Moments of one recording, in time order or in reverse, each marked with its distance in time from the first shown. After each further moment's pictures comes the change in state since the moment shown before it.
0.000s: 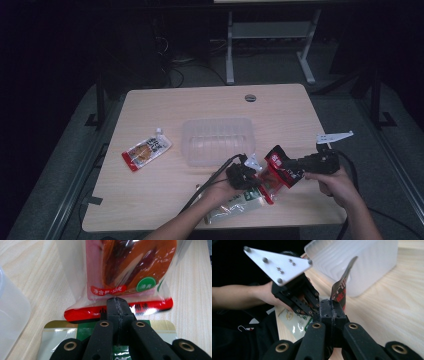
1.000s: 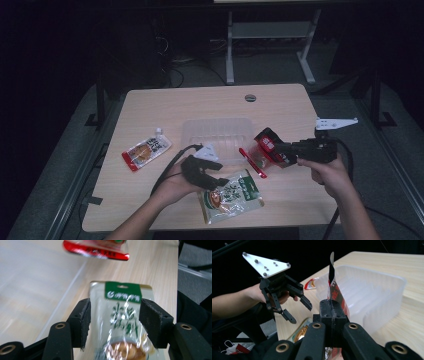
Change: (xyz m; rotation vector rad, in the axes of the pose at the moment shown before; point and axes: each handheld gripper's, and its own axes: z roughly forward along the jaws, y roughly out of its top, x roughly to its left) left arm 0.012 -0.043 -0.142 -0.077 0.059 -0.033; right arm 0.046 0.052 0.004 -0.129 -0.034 -0.101
